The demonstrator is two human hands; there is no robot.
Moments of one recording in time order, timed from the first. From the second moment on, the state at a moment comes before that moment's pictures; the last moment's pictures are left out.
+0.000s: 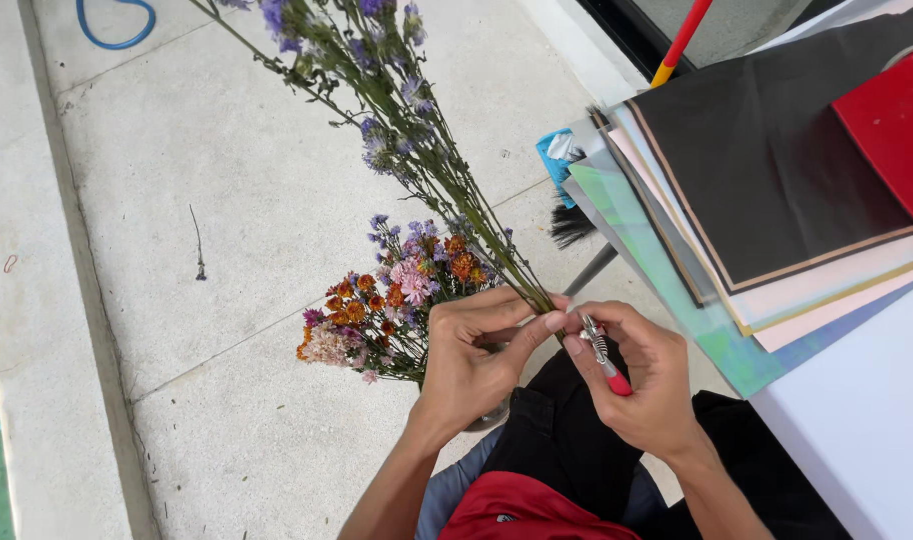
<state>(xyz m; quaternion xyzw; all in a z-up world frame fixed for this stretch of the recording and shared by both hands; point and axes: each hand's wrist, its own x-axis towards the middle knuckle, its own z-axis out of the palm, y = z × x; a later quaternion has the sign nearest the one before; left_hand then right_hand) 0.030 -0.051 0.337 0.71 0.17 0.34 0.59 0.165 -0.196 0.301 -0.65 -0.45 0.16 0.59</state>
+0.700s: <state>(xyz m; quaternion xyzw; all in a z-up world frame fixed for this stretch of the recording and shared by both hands) 0.211 -0.349 0.400 0.56 -0.12 0.01 0.82 0.218 -0.586 0.346 -0.84 -0.09 -0.14 0.51</state>
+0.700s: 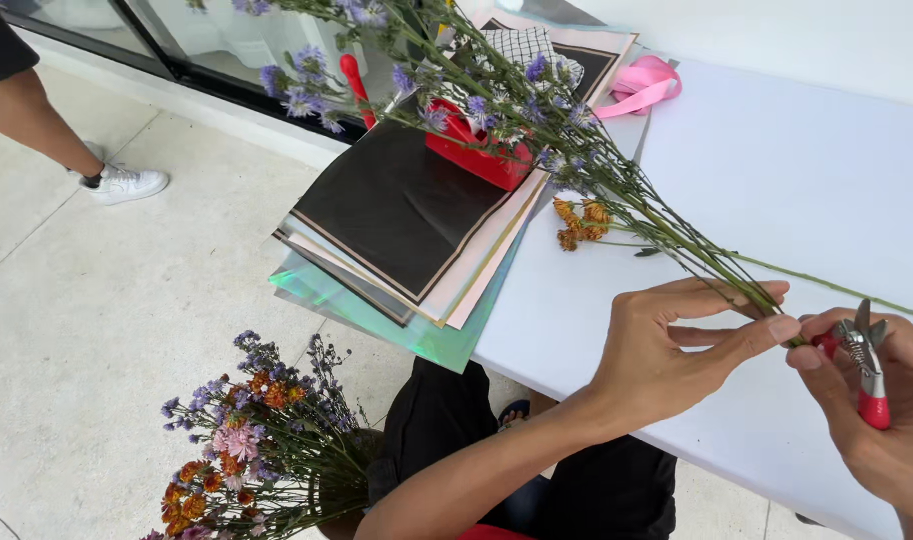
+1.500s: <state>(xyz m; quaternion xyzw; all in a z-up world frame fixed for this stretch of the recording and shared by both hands) 0.338 -0.437 0.302 0.38 0.04 -0.15 0.91 0.376 -0.947 0.209 -0.89 -0.08 -0.03 0.44</state>
